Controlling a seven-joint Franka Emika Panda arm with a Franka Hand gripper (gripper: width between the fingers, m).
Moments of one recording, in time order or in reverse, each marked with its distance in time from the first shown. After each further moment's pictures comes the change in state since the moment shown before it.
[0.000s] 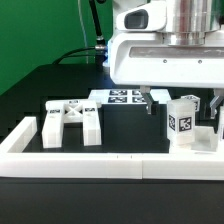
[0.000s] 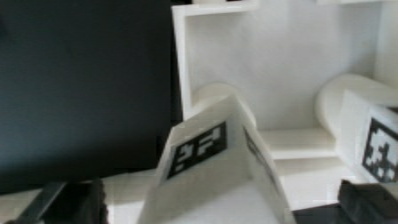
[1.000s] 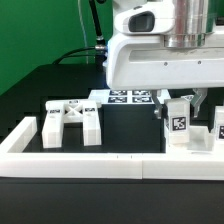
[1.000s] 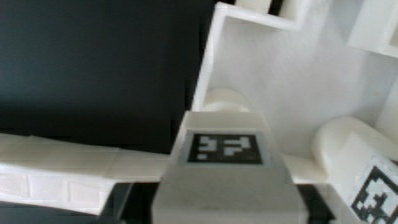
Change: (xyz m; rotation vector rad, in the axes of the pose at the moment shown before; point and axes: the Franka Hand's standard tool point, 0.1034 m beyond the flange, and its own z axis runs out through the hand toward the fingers) arm 0.000 0.006 0.002 -0.012 -0.004 -0.235
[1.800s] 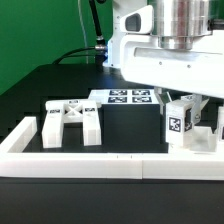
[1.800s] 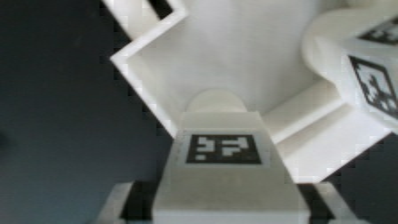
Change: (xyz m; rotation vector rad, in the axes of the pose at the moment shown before) arm 0.000 -0.007 0.003 0.029 0.010 0.889
